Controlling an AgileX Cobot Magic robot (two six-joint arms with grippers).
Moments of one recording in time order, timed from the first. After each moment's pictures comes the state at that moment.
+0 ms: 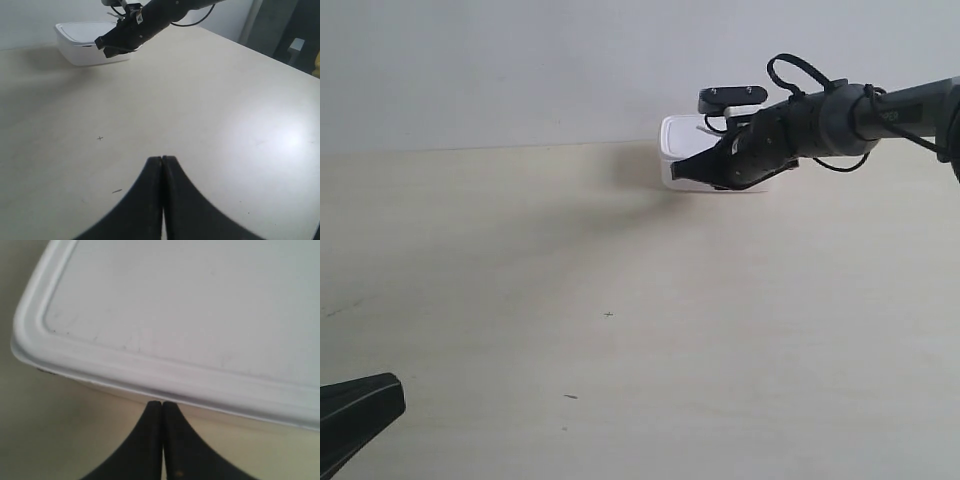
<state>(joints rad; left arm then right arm) -1.46 0.56 -0.10 1.58 0.76 -2.07 0.30 2.38 -1.71 -0.18 0.25 0.32</state>
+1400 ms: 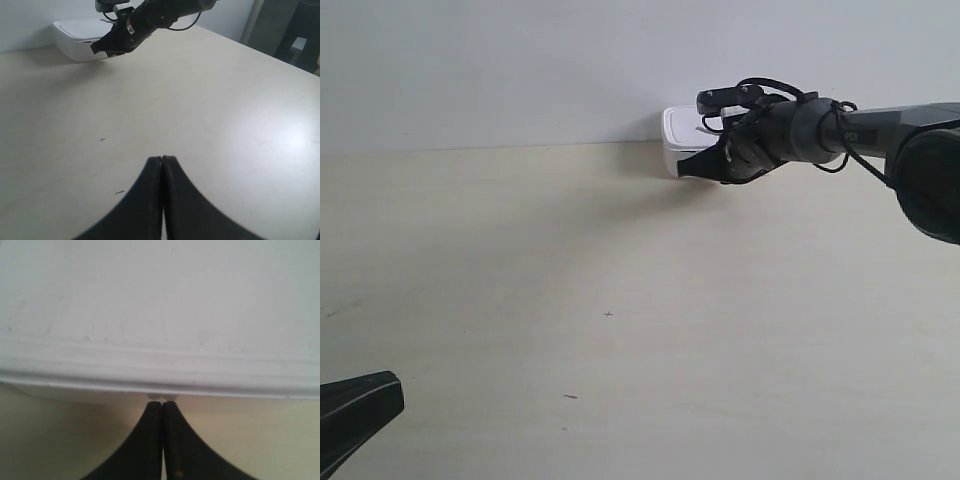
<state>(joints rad) -1.46 0.56 -0.10 1.58 0.77 -2.06 0.31 2.53 -1.95 -0.64 0.40 0.73</state>
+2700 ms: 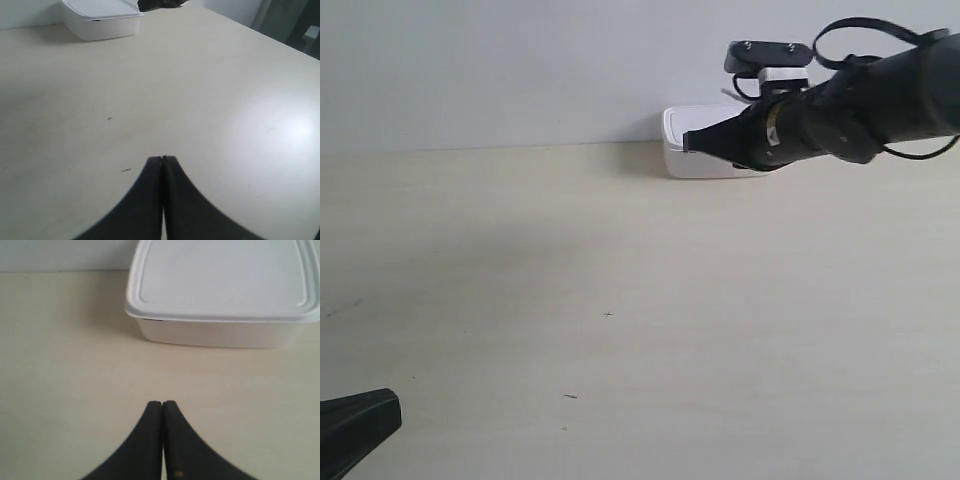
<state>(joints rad) -1.46 0.56 -0.08 1.51 0.77 -2.05 0.35 1.95 -1.26 -0.62 0.08 0.83</state>
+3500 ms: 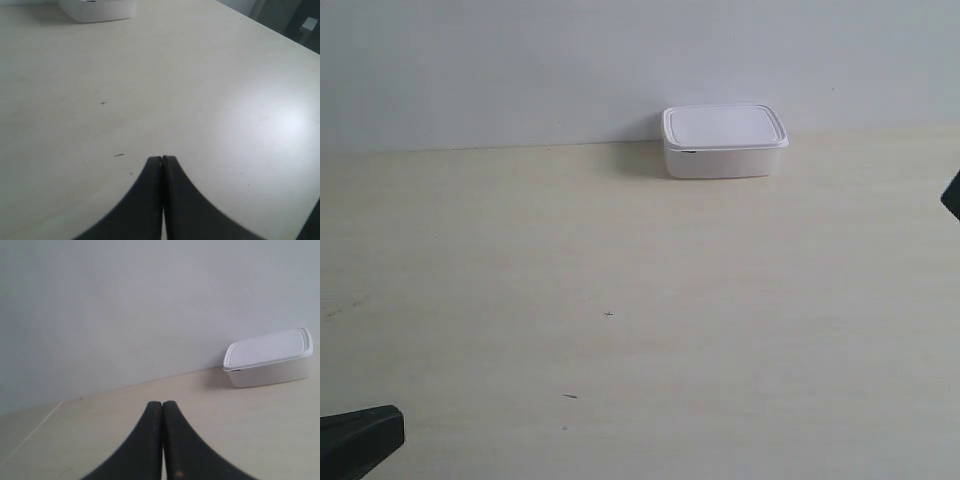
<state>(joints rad) -1.46 0.56 -0.08 1.45 0.74 -2.05 0.35 0.52 -0.21 -0.55 -0.22 0.98</state>
